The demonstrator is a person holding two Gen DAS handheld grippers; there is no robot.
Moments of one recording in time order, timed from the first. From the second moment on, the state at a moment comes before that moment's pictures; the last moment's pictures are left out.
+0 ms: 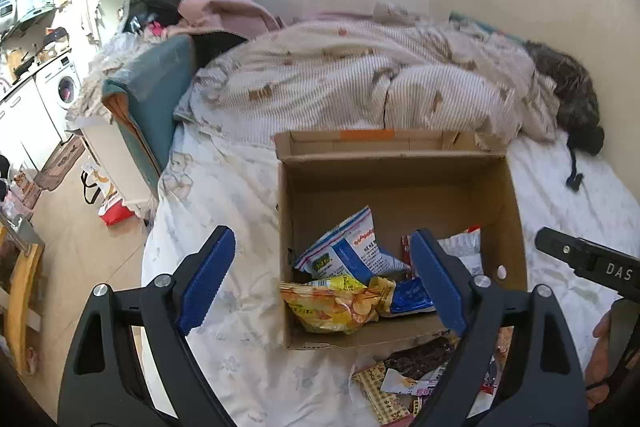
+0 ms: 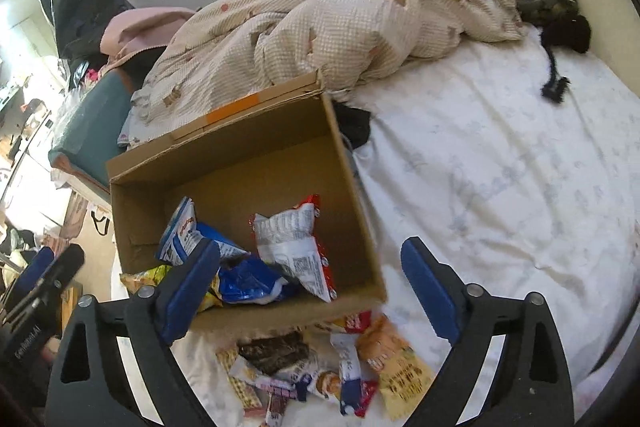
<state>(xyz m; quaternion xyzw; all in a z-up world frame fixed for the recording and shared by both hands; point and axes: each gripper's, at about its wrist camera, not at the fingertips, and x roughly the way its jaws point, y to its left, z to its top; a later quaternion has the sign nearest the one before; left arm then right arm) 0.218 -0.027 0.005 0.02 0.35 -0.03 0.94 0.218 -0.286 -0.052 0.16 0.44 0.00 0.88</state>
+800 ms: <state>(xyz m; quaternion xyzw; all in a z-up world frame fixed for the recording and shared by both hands) 0.158 -0.003 -0.009 -0.03 0.40 -0.02 0.92 0.137 -0.300 -0.055 0.15 0.46 -0.03 0.88</state>
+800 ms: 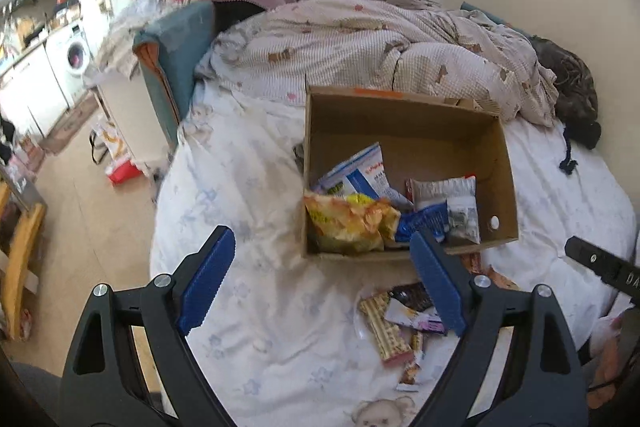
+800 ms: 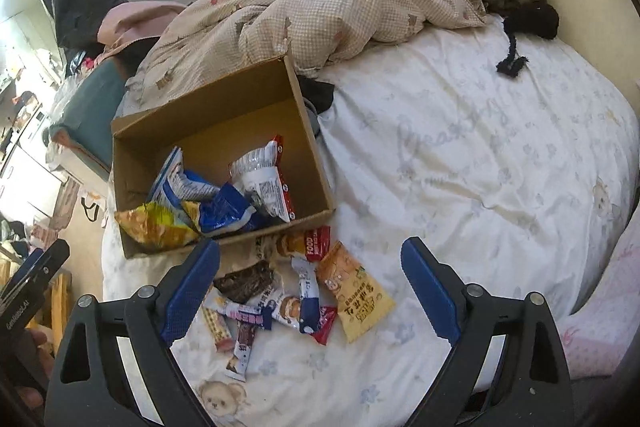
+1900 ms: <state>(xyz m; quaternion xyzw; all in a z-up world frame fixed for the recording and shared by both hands) 0.182 -0.073 -0.195 -0.02 0.67 -0.04 0.75 0.138 -0.352 -0.118 0.27 0.53 -0.04 0.80</state>
